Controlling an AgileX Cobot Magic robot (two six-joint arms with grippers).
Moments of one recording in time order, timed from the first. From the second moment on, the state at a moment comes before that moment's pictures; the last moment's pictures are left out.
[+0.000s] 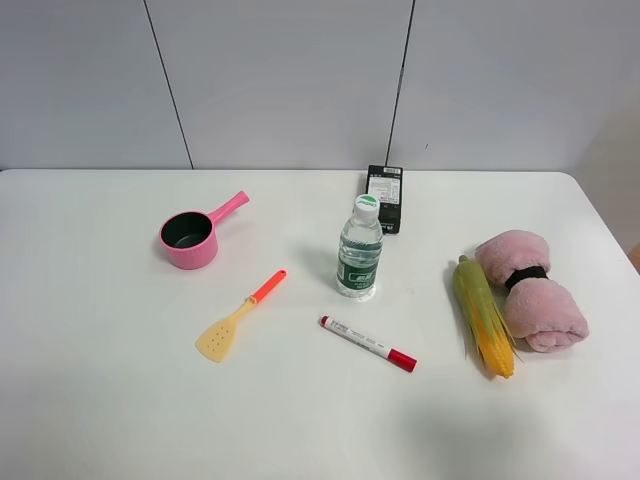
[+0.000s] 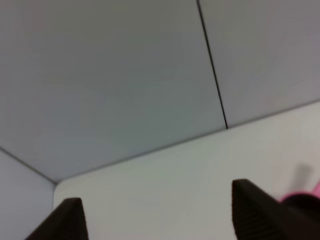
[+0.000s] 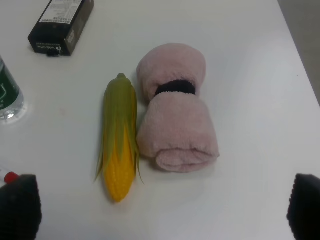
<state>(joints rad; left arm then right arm) -0.05 1.16 -1.40 0.15 0.82 0.15 0.00 0.00 -0.50 0.00 1.07 -0.01</state>
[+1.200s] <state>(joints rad) -0.05 0.14 -0.63 0.16 0.82 -0.15 0.00 0.00 -0.50 0.00 1.07 -0.01</state>
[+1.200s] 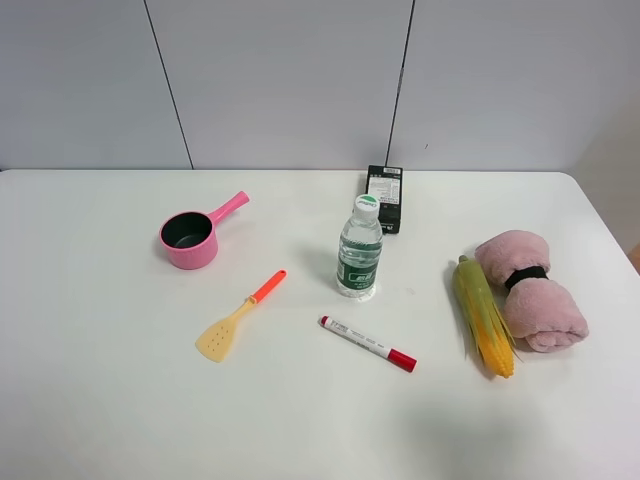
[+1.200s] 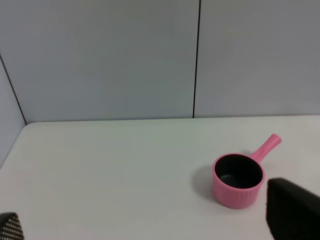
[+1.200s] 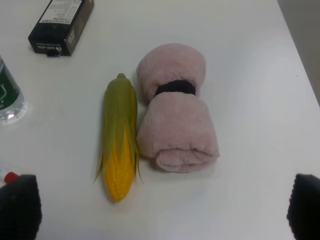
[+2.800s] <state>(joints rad) -0.04 -0.01 -0.51 0.07 1.05 -0.03 0.00 0.00 -0.50 0.00 1.07 -0.01</state>
